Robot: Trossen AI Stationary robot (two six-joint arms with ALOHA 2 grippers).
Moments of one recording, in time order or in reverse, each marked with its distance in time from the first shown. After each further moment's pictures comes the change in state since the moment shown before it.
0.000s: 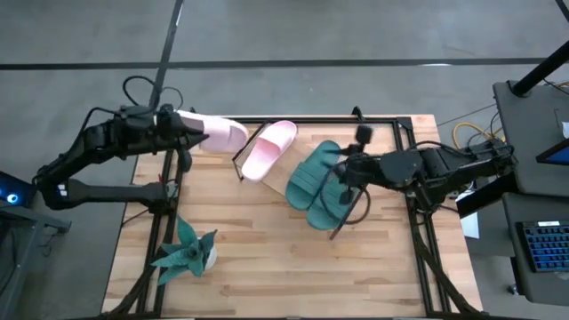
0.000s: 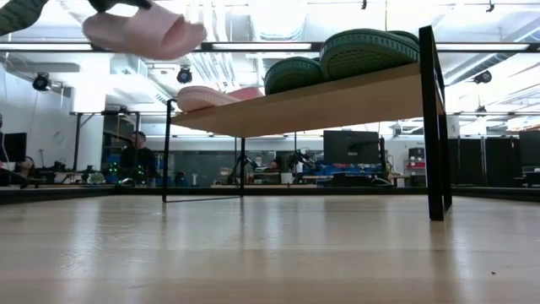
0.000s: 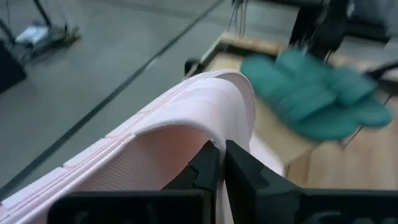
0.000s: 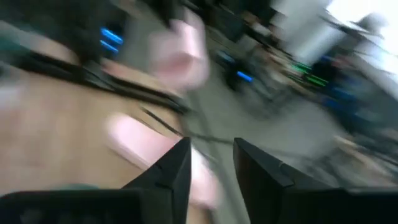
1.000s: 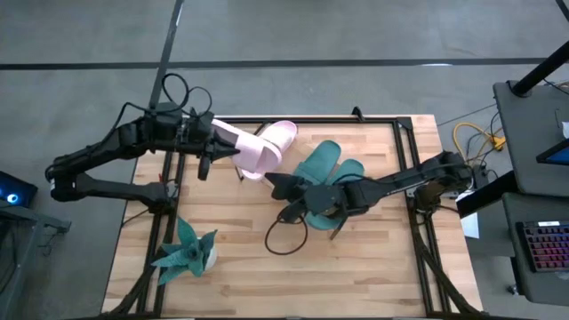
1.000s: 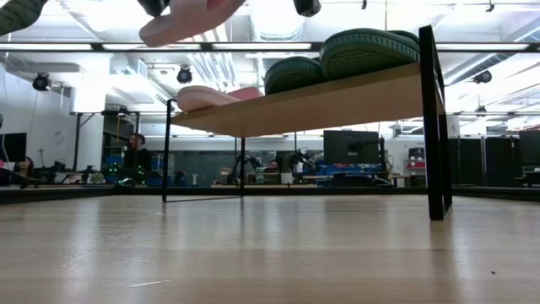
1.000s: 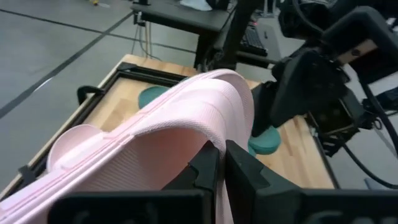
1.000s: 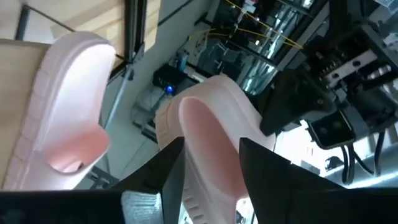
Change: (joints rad) left arm -0.025 0.165 -0.047 0.322 0.381 -0.059; right arm -0.022 0.466 0.049 0.466 0.094 -1.433
